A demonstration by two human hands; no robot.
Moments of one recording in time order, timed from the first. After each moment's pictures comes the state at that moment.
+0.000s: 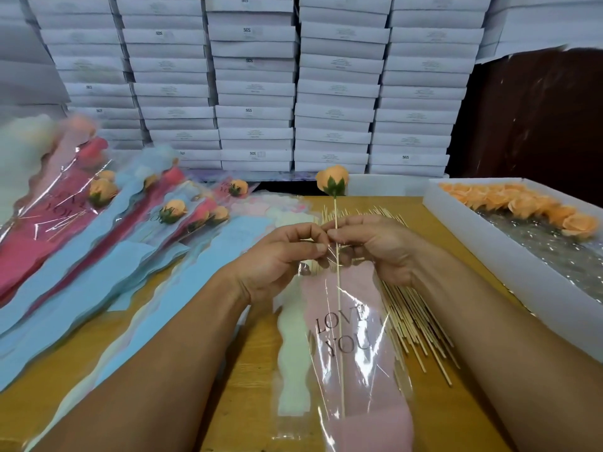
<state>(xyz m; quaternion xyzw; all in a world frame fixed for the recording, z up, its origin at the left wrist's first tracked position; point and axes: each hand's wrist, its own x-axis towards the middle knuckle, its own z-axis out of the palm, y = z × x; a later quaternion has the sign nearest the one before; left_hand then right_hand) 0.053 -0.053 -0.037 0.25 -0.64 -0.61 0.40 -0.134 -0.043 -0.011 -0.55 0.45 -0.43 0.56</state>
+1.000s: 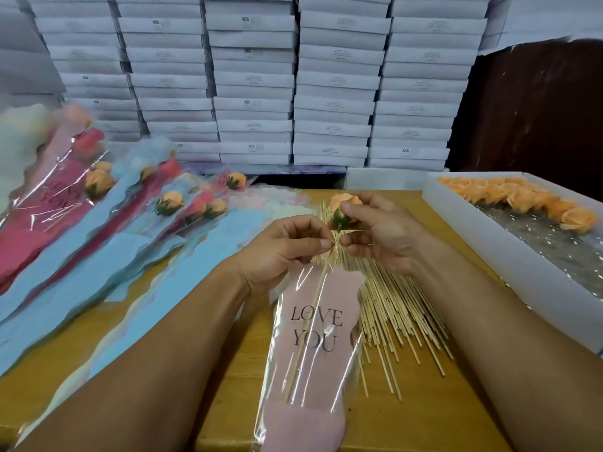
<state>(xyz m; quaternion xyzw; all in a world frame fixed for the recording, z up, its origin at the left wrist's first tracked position) 0.046 -0.043 -0.033 0.27 -0.67 -0.56 0.40 -0.143 -0.046 -0.014 -0.49 0.45 -0.51 0.54</state>
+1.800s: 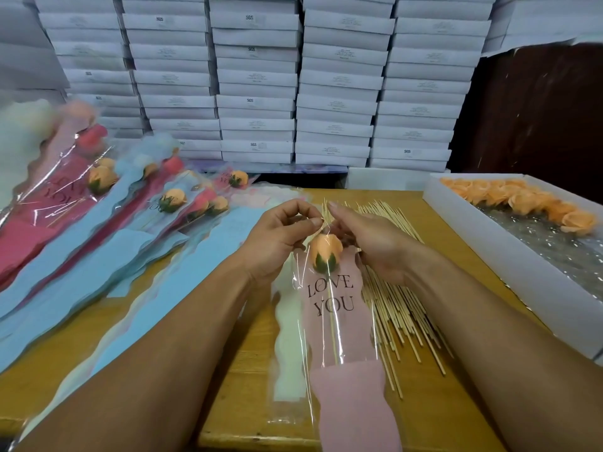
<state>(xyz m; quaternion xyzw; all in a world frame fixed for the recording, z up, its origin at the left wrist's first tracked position) 0.045 -0.051 -0.035 0.33 -0.62 -0.51 0.51 -0.128 -0.041 -0.020 -0.60 0.50 -0.39 0.49</state>
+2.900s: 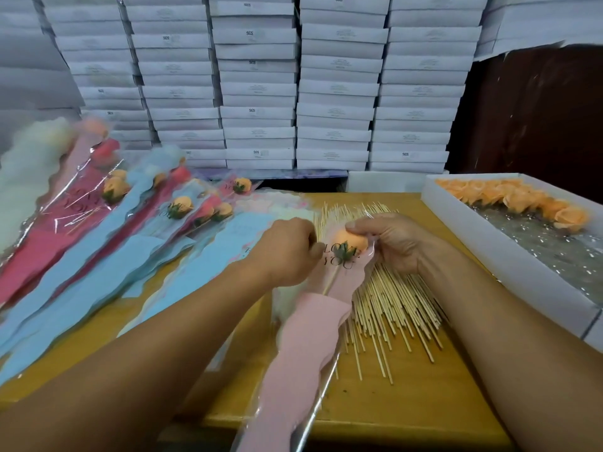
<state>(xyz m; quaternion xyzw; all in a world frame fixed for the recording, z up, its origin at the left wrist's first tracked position) 0.032 -0.021 -0.009 0.56 -0.80 -0.04 0.20 -0.173 -0.060 -0.028 -0.50 0.46 -0.44 0.58</state>
